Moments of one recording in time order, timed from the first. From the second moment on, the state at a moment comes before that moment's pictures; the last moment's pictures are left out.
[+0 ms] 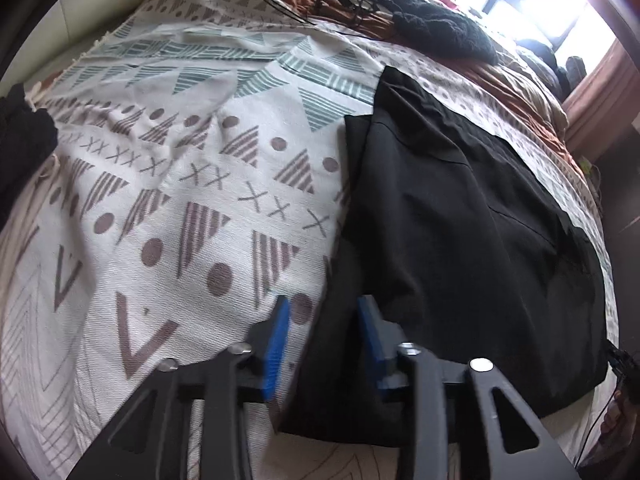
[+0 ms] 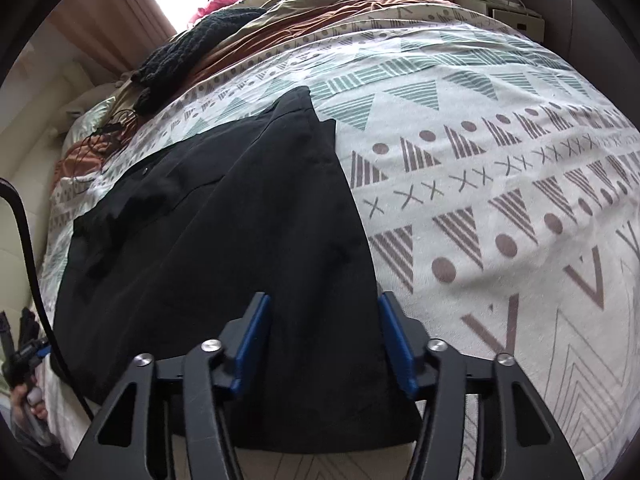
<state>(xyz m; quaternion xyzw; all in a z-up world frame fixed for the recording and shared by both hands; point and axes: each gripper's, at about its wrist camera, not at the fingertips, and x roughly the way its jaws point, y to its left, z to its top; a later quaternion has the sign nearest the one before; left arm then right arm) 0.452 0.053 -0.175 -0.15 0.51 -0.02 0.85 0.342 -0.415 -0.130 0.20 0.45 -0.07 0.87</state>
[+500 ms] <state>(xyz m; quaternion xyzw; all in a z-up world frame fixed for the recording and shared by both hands) 0.476 0.054 -0.174 -0.16 0.51 -0.01 0.85 0.370 -0.417 -0.128 0.22 0.42 -0.07 0.88</state>
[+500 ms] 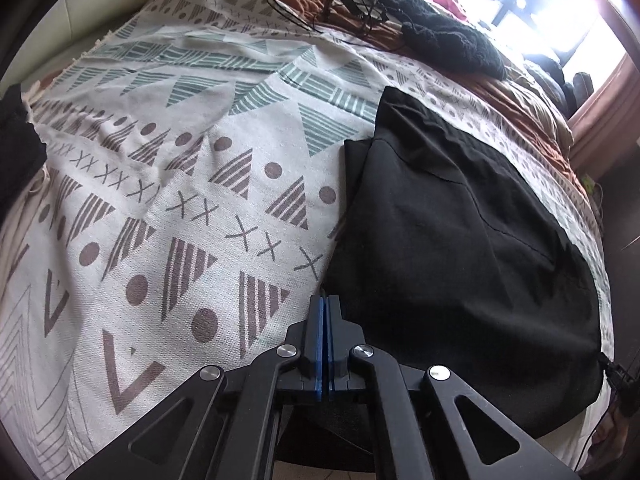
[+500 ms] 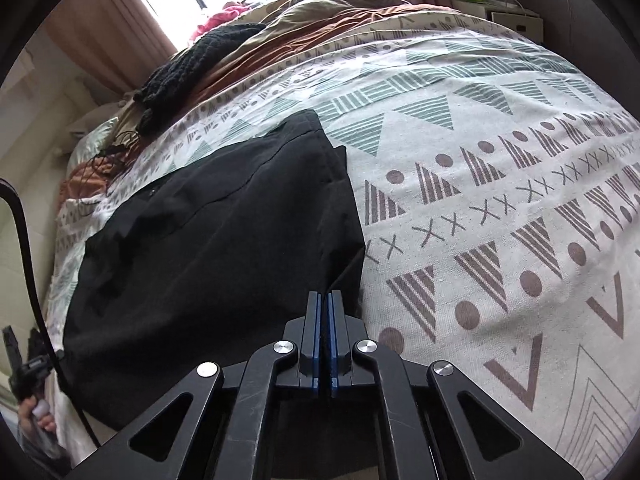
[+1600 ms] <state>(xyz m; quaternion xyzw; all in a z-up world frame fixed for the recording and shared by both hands) 0.452 0.070 -0.186 -0.25 0.53 -0.04 0.81 0.333 -0.434 -0.164 0.36 0.44 -0.01 0.82</state>
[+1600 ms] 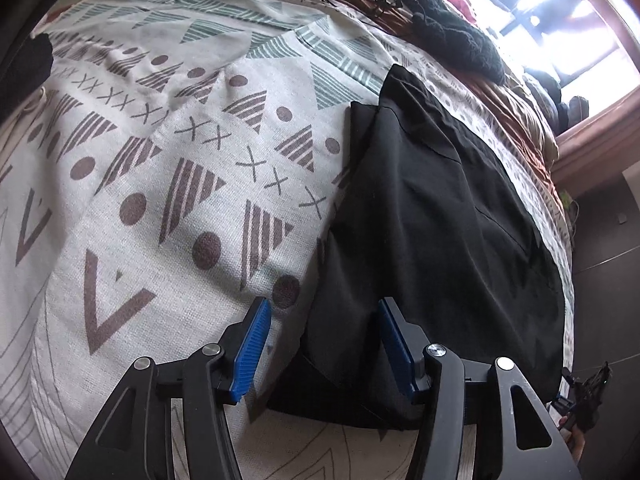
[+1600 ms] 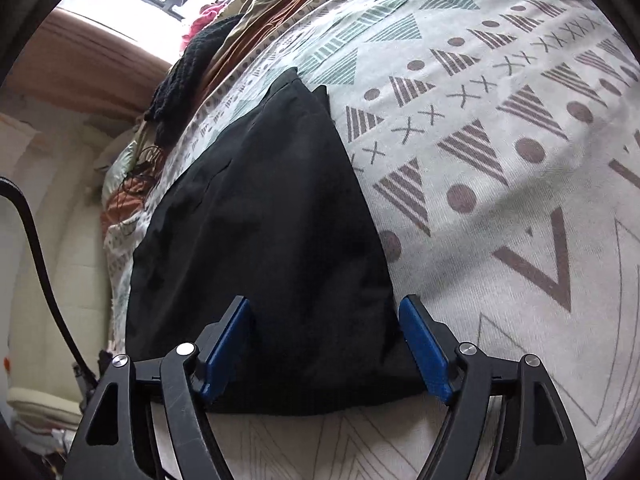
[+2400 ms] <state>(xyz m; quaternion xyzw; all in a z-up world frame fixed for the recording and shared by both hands) 0.441 0.081 -0.190 -0.29 0.56 -0.07 0.77 0.317 -0.450 -0.179 0.46 0.43 0.05 0.78</state>
